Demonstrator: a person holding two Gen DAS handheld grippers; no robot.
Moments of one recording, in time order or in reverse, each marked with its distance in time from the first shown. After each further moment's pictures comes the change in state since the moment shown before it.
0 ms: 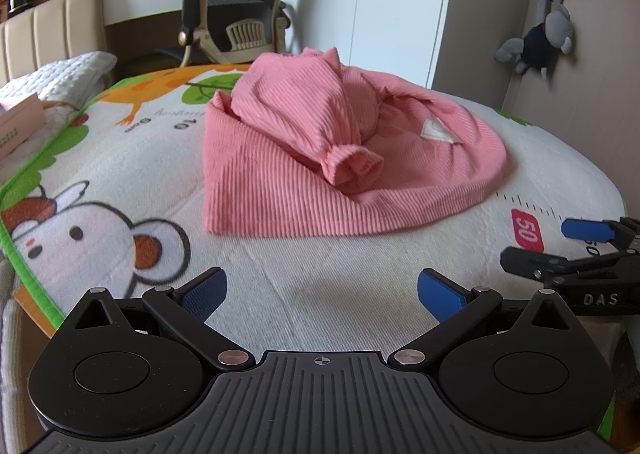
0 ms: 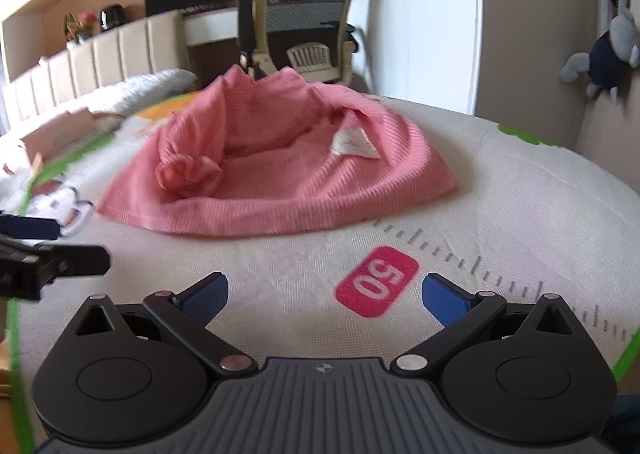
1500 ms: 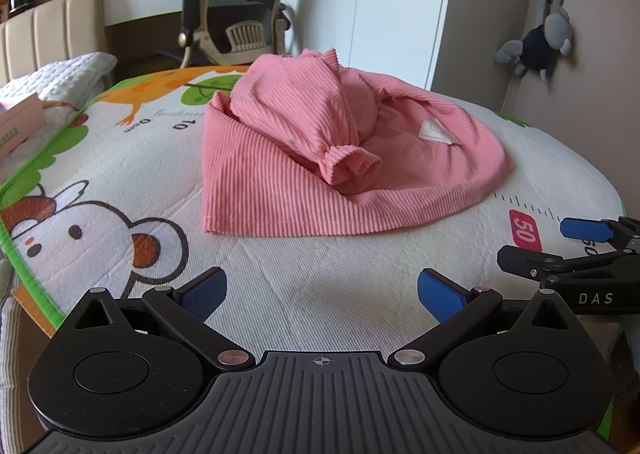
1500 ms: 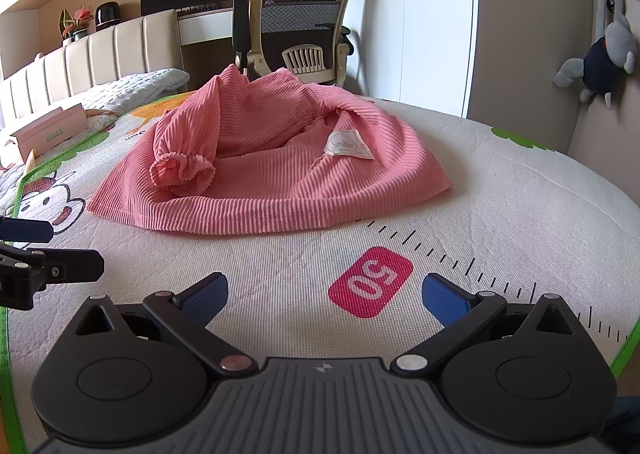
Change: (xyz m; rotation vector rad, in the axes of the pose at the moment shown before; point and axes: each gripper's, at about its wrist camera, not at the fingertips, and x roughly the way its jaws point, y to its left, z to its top) left arm 0.000 -0.006 -0.008 -0.009 0.013 -0.007; right arm 0.002 0.005 -0.004 -0.026 0.001 -0.068
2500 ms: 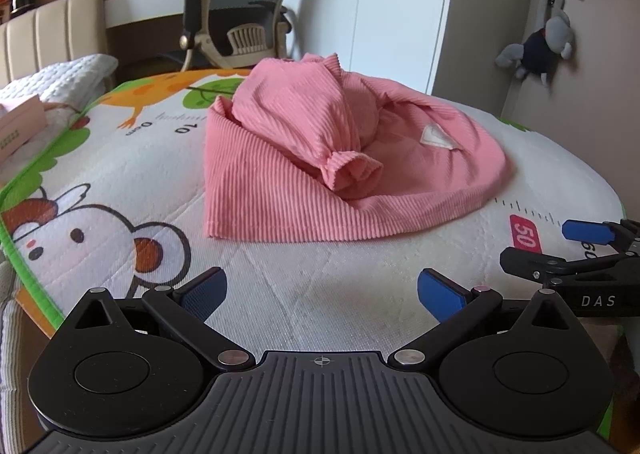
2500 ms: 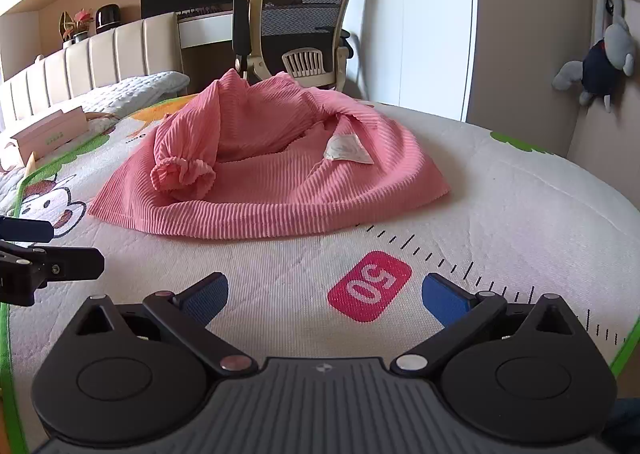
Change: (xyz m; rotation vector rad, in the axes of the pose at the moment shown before) left arm -0.001 0.001 0.002 -0.004 -0.008 0.001; right arm -0.001 0.000 0.001 0.001 -0.009 -0.001
